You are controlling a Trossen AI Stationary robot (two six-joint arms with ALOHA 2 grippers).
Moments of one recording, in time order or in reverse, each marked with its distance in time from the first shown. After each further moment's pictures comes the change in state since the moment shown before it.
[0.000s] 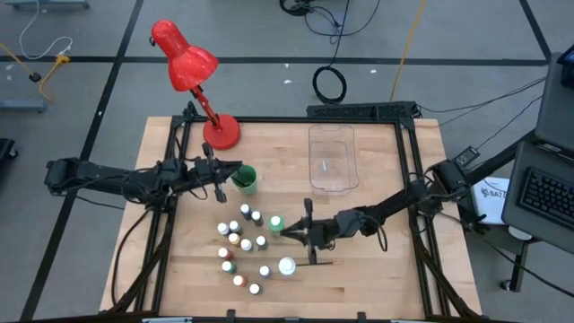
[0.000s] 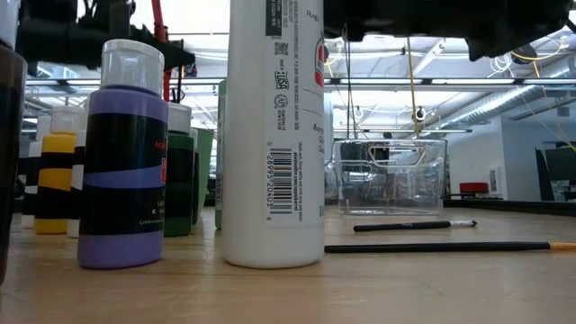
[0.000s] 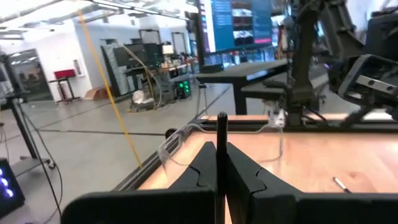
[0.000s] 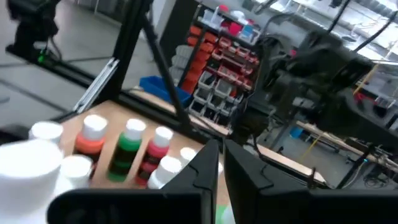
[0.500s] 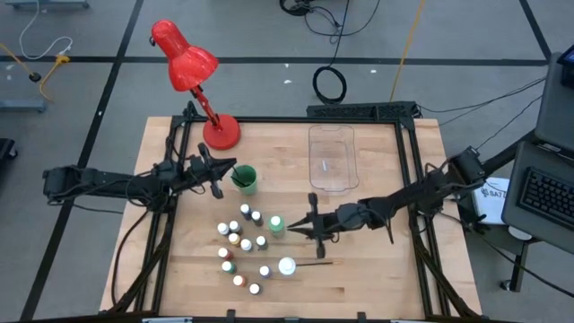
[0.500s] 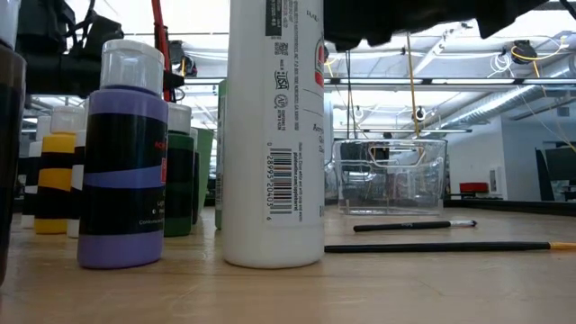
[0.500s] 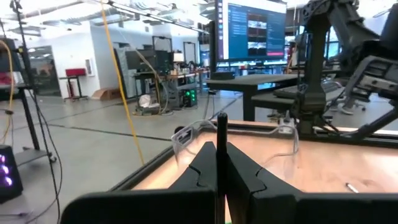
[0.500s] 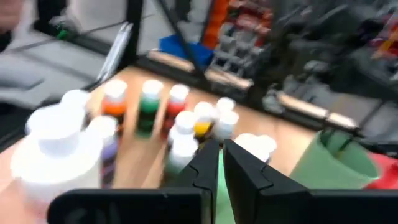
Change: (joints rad) left arm 0.143 0.000 -0.177 0.230 0.113 -0.068; right arm -0.036 -0.193 -0.007 -0.433 -0.067 0.183
